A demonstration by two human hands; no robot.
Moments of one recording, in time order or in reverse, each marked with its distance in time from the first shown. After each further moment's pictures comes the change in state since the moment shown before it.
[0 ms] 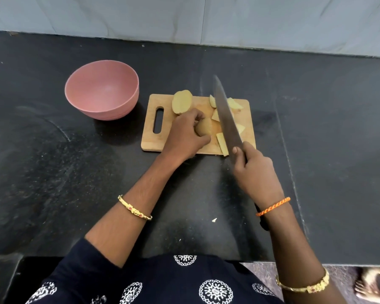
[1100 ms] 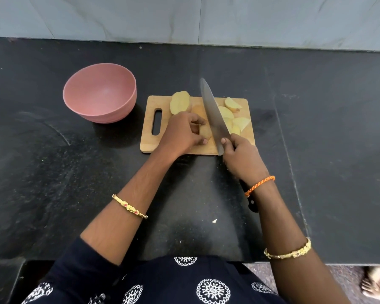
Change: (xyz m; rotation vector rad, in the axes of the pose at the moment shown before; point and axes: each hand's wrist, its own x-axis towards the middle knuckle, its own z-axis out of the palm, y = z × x) left_hand 0.009 0.003 -0.009 -0.005 -0.160 -0.101; right_hand 0.032 -0.009 0.010 0.088 -0.132 0.090
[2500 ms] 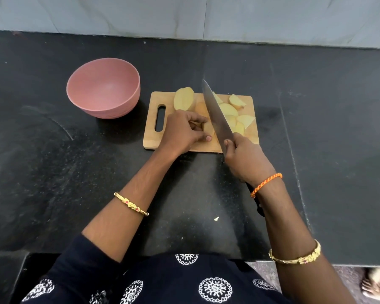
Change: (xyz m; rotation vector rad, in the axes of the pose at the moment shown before) left_hand 0.002 -0.012 0.004 -0.112 0.111 -0.002; right_hand -0.008 -0.014 -0.006 -0.191 -0.108 0.026
